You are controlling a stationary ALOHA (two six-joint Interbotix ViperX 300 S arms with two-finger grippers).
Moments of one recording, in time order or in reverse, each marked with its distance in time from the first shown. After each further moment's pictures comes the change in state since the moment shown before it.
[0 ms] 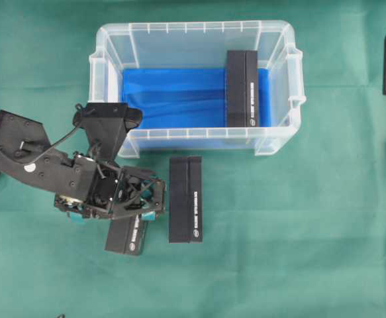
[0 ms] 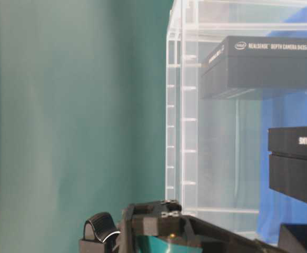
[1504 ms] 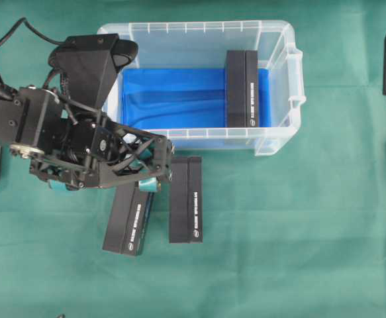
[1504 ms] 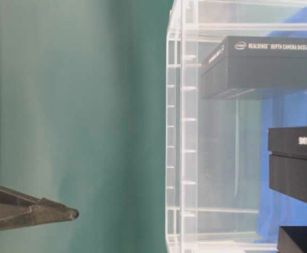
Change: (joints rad) left arm 0.072 -0.092 -0.385 0.002 0.367 0.089; right arm 0.000 0.000 0.000 -0.003 -0.002 -0.002
